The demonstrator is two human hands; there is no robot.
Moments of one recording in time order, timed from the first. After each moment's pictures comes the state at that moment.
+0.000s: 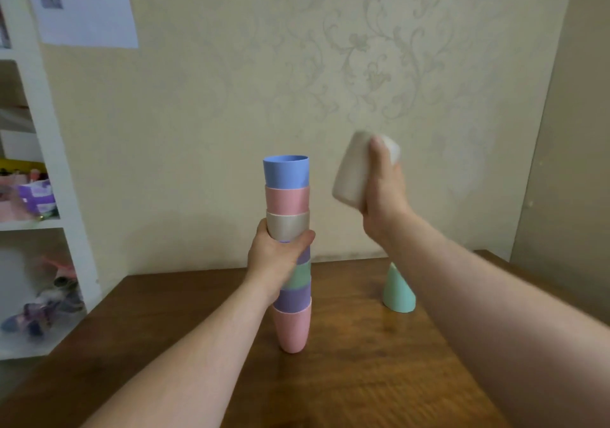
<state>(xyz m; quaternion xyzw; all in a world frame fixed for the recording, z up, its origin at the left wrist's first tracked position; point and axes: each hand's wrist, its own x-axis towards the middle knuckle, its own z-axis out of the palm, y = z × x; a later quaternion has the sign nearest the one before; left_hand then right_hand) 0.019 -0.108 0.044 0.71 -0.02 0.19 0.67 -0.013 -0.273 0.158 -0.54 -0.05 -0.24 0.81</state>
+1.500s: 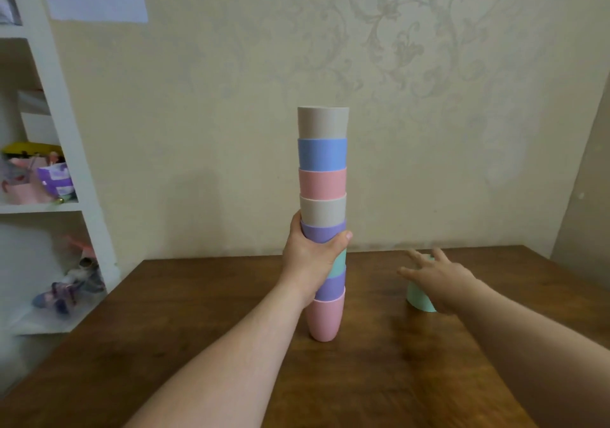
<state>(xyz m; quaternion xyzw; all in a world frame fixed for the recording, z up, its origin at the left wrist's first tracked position) 0.040 -0.136 0.014 0.67 -0.07 0.16 0.72 0.050 -0.396 -0.004 -0.98 -0.05 0.03 -0.21</state>
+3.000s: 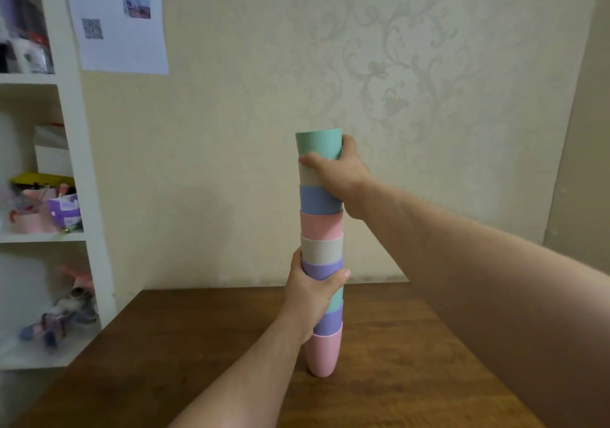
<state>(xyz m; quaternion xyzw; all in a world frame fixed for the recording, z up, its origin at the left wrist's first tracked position) 0.025 -0.131 0.020 0.68 -0.08 0.13 0.72 0.024 -0.218 0.223 -0.75 -0.11 -0.20 0.62</state>
